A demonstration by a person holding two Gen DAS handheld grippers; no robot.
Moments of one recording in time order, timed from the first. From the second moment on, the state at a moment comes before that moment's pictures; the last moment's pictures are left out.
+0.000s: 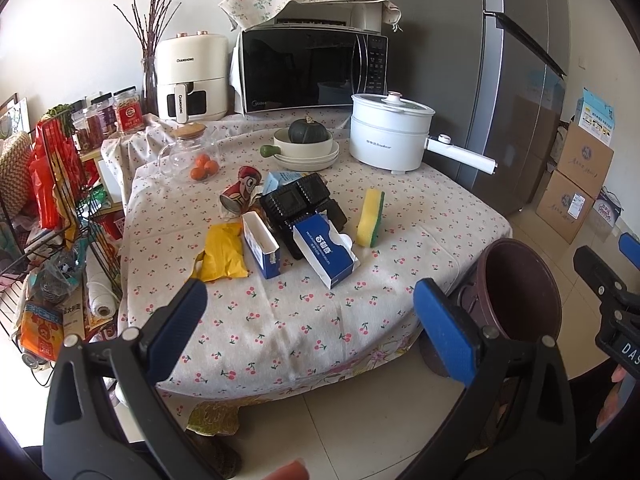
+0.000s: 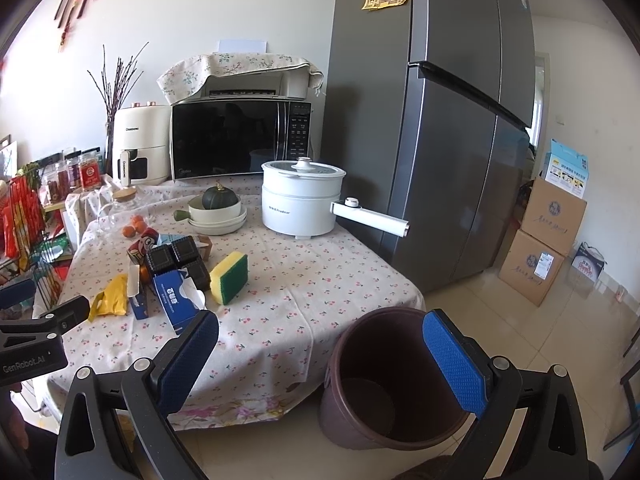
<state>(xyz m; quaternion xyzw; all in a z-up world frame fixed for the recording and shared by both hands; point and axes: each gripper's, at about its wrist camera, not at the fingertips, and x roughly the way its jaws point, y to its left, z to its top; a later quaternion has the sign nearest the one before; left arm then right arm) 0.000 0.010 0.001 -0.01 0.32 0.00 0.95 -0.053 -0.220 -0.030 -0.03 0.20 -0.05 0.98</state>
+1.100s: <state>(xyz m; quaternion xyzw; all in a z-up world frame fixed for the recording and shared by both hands) -0.002 0.012 0.000 -0.01 0.31 0.00 0.95 -0.051 -0.216 -0.032 -0.02 0.21 -0.04 0.98</state>
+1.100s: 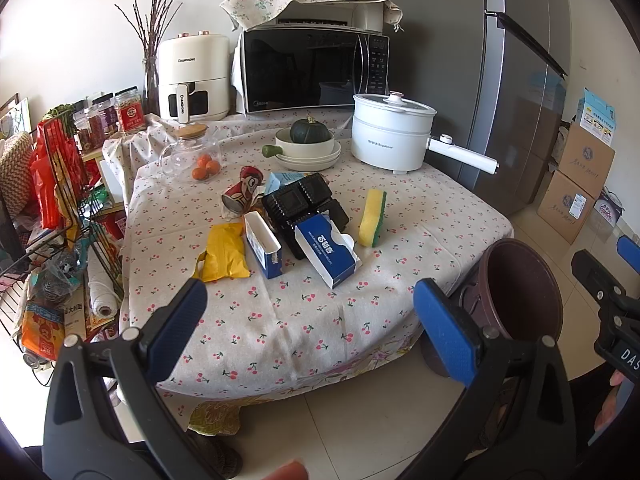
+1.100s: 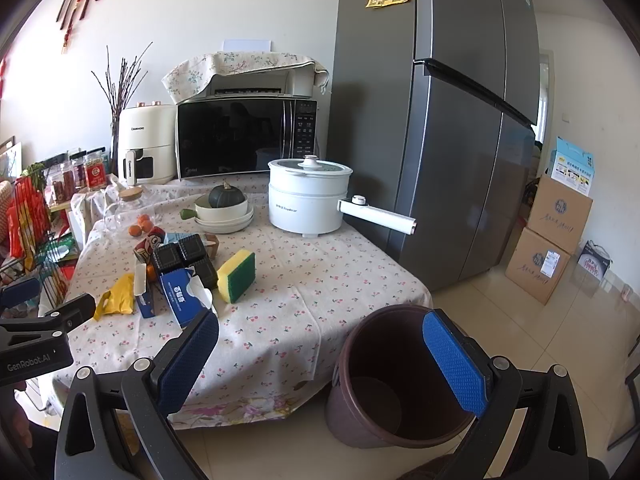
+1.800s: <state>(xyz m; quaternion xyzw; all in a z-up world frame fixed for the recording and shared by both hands) 0.047 0.025 0.006 0.03 0.38 -0.01 0.93 0.019 -0.227 0.009 0.01 0.30 0.06 0.95</state>
